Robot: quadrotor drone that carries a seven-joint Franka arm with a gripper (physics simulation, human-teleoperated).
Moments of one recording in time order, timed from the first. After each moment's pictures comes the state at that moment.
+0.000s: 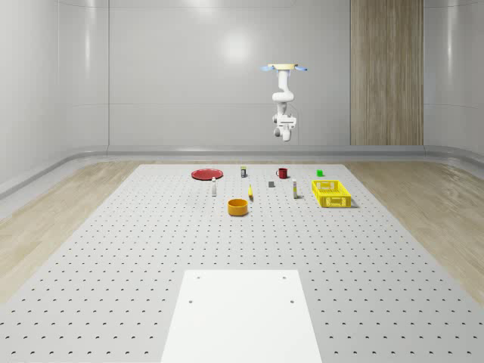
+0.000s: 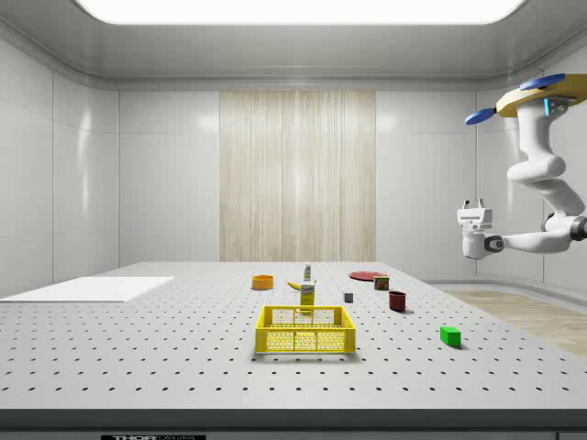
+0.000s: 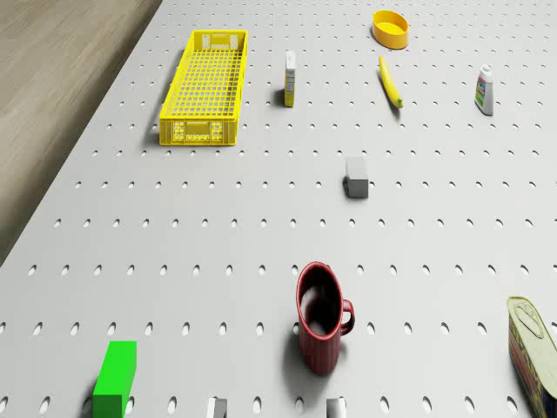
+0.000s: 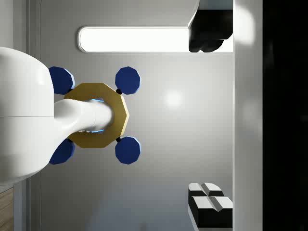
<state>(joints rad) 0.00 -0.79 0.00 -2.34 0.00 1.55 0.79</state>
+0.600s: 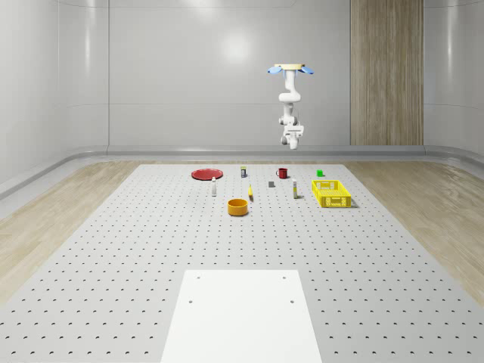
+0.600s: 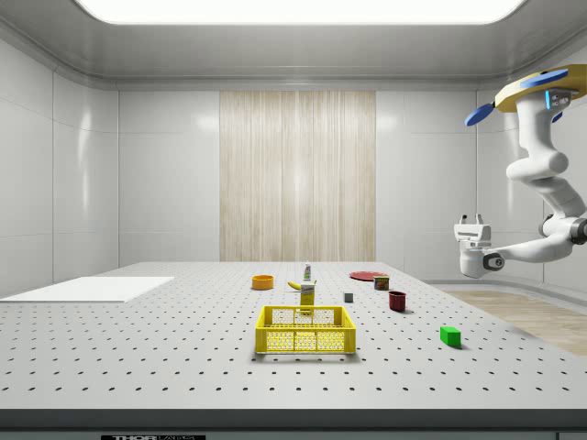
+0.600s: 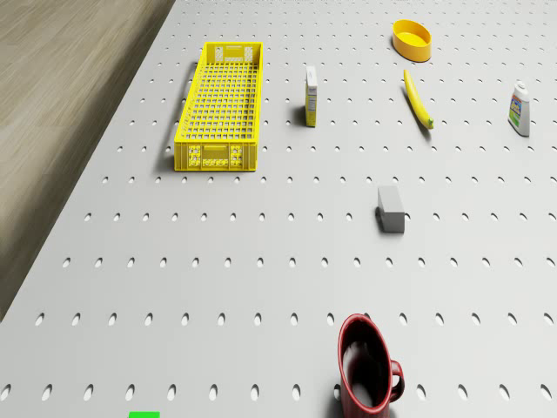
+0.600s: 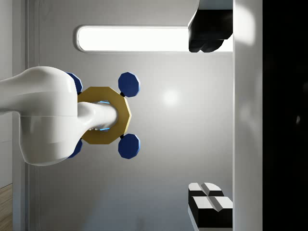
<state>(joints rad) 0.00 -0.72 0.00 -2.10 0.00 1.39 0.78</state>
